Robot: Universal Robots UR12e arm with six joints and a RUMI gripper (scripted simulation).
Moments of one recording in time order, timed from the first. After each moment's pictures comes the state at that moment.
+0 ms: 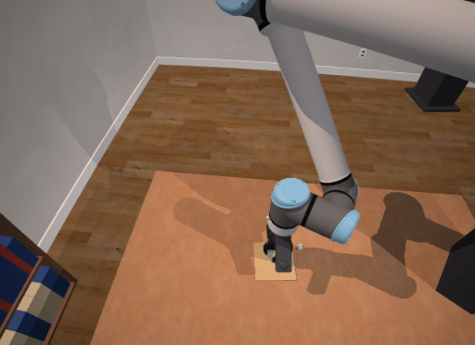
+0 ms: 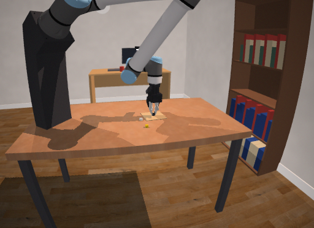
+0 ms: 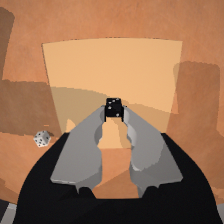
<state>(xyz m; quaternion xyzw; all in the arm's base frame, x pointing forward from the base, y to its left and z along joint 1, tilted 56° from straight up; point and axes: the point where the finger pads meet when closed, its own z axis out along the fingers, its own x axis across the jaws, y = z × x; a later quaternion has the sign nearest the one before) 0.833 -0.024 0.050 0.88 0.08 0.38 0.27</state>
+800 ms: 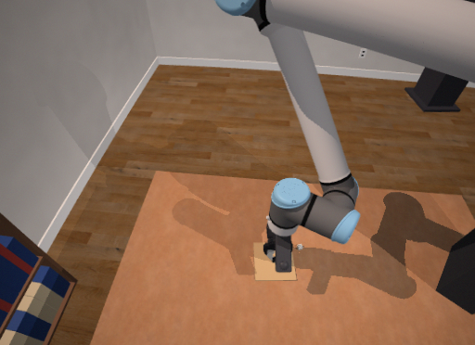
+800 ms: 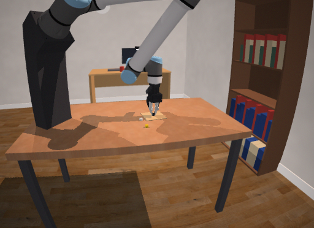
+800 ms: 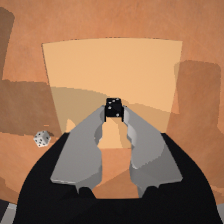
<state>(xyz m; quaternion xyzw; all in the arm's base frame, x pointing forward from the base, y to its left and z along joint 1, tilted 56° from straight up) 0.833 -0.024 0.050 0.88 0.08 0.38 0.27</state>
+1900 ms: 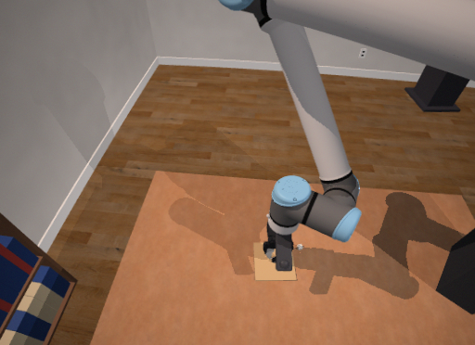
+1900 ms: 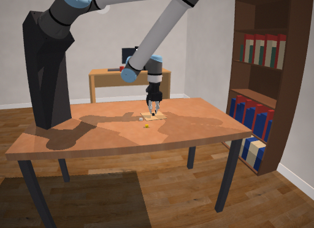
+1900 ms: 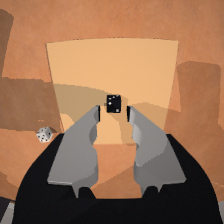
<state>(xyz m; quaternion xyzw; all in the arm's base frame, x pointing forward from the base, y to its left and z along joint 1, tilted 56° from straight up) 0.826 -0.020 0.055 0.88 0.08 0.38 0.27</state>
